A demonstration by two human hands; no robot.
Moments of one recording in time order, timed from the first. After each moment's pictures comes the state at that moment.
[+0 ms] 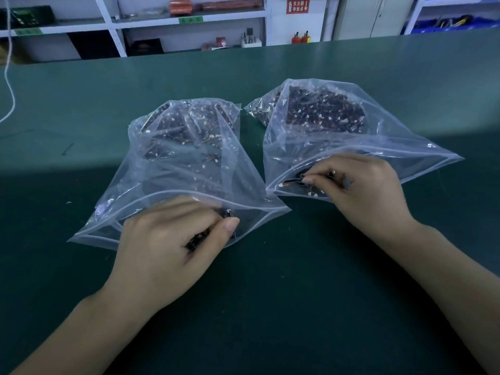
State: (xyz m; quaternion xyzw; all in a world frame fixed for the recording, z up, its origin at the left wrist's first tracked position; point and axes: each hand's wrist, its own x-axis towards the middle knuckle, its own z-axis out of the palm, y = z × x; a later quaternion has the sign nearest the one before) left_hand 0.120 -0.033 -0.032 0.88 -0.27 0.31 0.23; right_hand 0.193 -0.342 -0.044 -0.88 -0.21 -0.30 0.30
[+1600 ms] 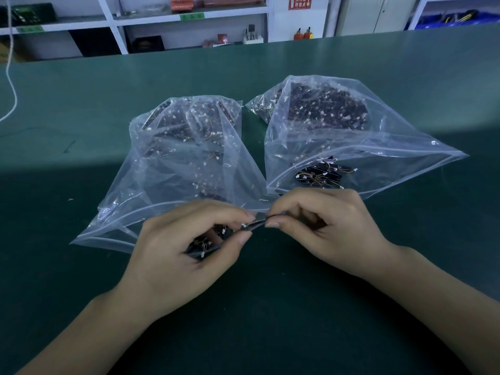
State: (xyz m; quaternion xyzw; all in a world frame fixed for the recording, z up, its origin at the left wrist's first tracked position) left_hand 0.106 -0.047 -0.027 0.82 -0.32 0.26 0.39; right_hand 0.153 -0.296 -0.041 -0.81 -0.36 -0.24 0.39
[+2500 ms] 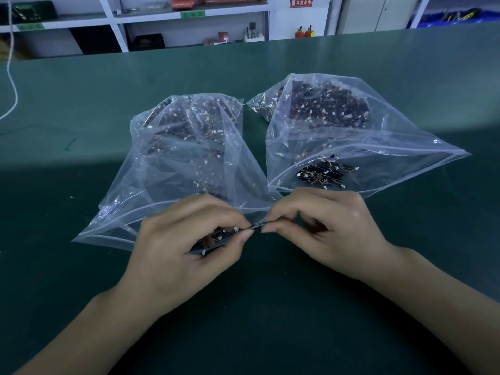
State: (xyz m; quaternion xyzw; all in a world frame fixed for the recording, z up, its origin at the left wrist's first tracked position) left_hand 0.111 -0.047 -0.030 0.84 -0.32 0.28 0.34; right_hand 0.150 -0.293 -0.045 -0.79 -0.39 -0.26 0.39
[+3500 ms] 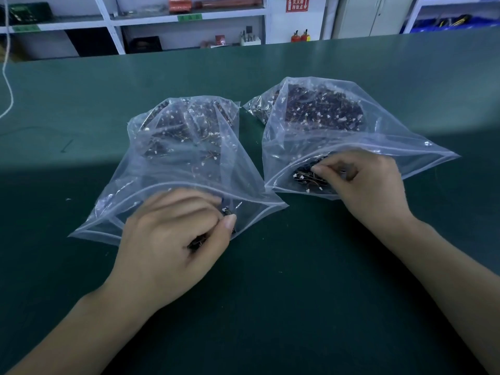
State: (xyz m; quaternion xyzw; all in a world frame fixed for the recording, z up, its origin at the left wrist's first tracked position) left_hand 0.117 -0.036 -0.030 0.88 -0.29 0.32 0.22; right_hand 0.199 -0.350 -0.049 -0.90 -0.10 -0.27 0.33
